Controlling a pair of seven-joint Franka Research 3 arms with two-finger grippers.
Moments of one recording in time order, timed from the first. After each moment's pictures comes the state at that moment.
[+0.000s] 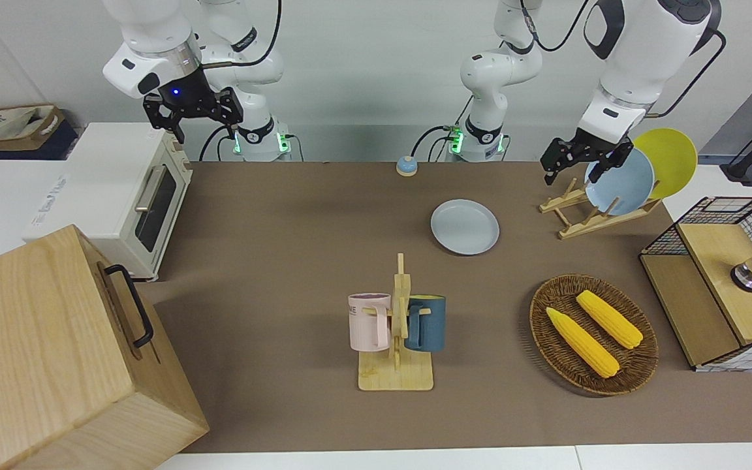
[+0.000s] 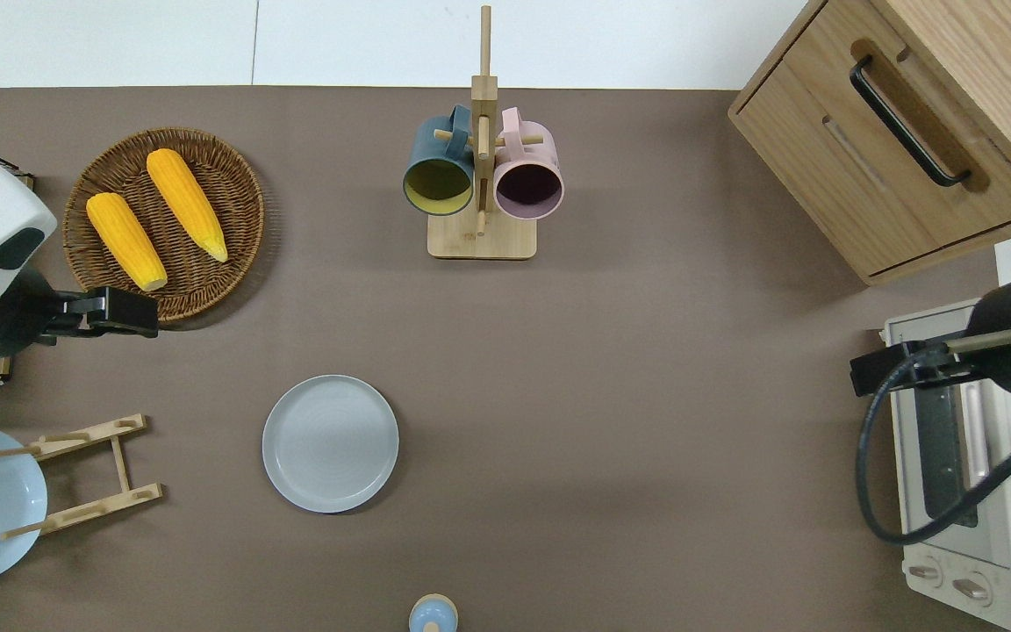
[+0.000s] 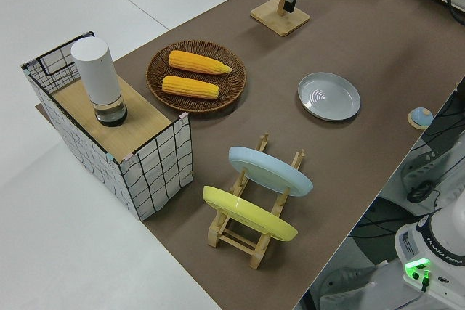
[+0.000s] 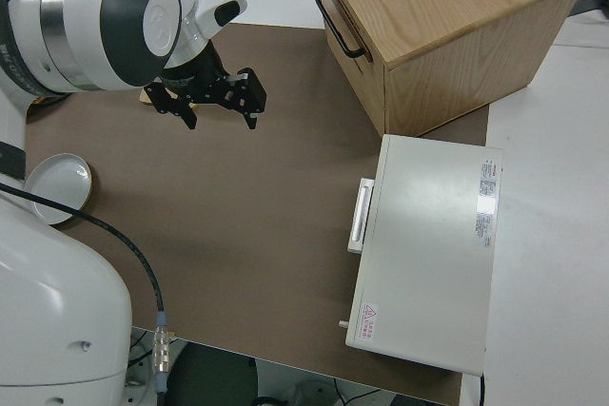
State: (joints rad) left arm 0.27 -0.01 -0.33 -1.64 -0.02 1.63 -0.09; right arm -0.03 -0.02 0.14 -1.48 0.00 1.33 0.02
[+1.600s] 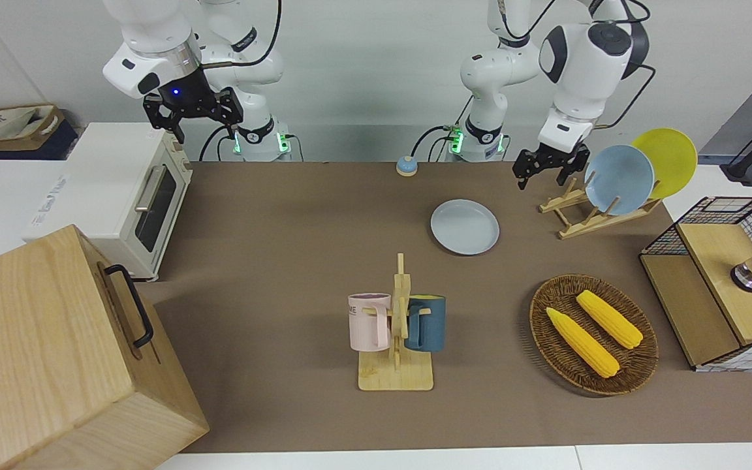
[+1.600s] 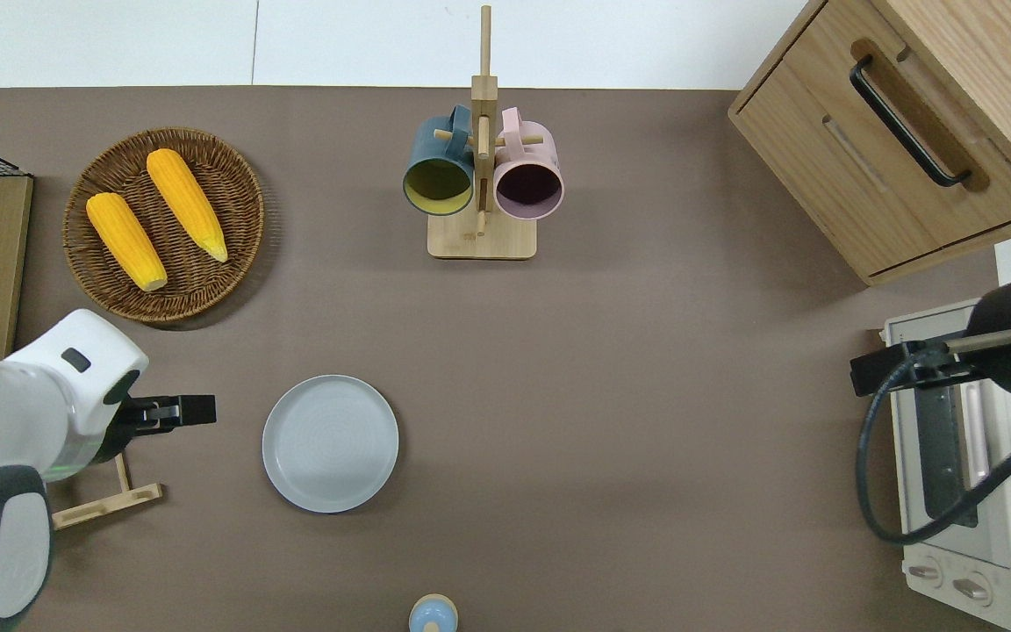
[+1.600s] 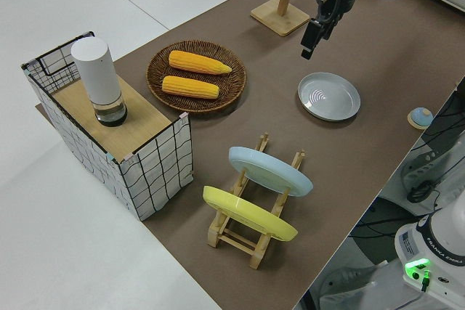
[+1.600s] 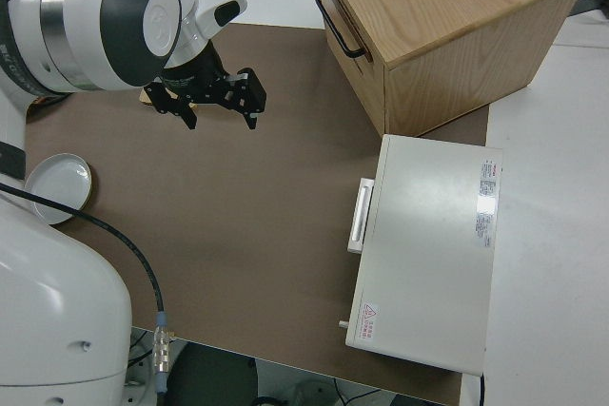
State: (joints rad) left arm 0.27 -0.30 -0.33 -2.20 -0.08 1.95 -0.10; right arm -0.03 -0.02 0.14 -1.48 0.00 1.33 0.02
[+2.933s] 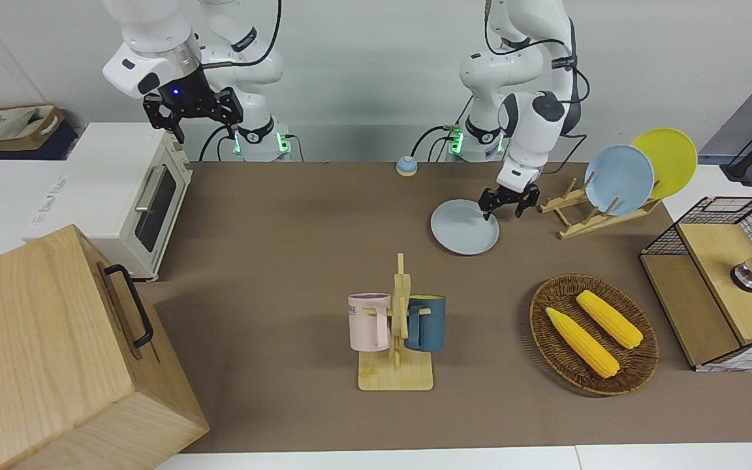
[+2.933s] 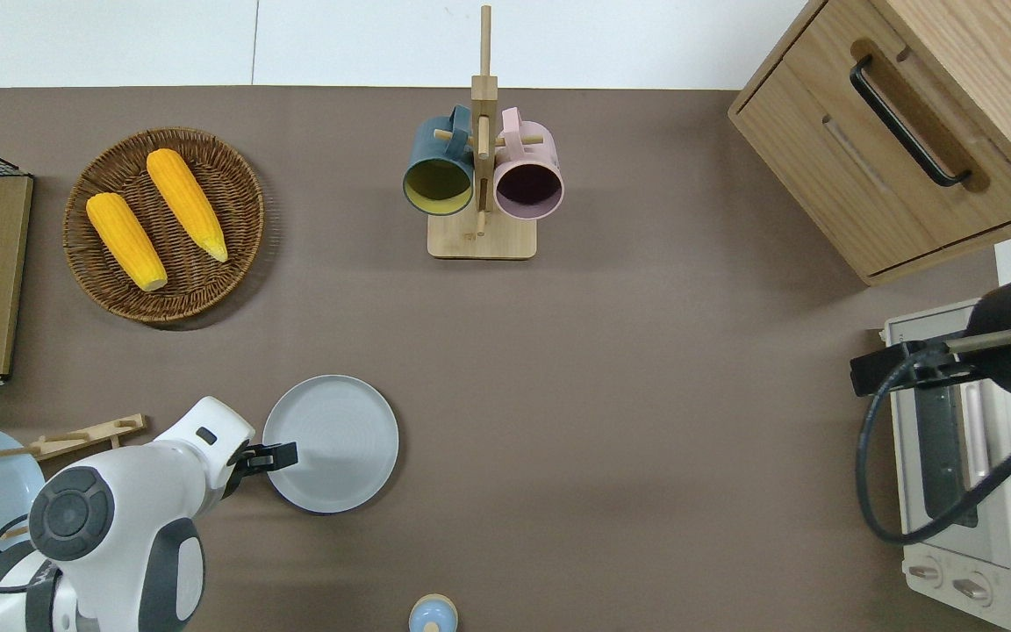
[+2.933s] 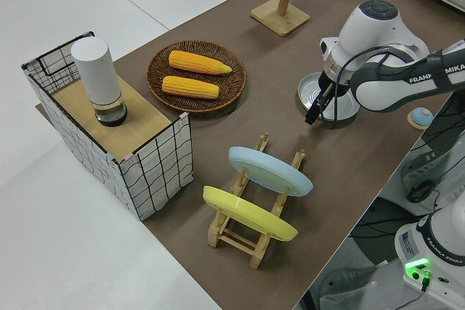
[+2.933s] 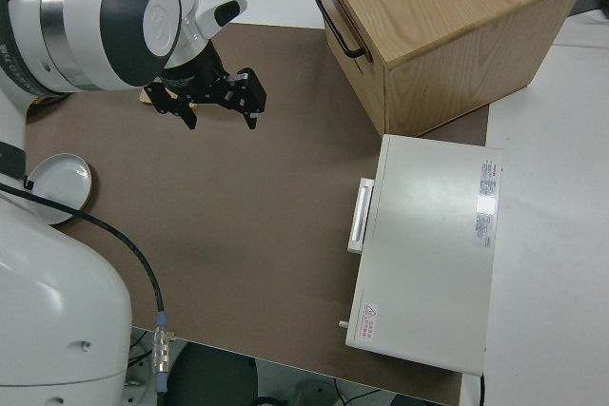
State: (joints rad) left arm 0.19 -0.21 -0.34 -2.67 -0.18 2.54 -0.09; right arm -0.03 -0.02 0.14 -1.48 0.00 1.33 0.02
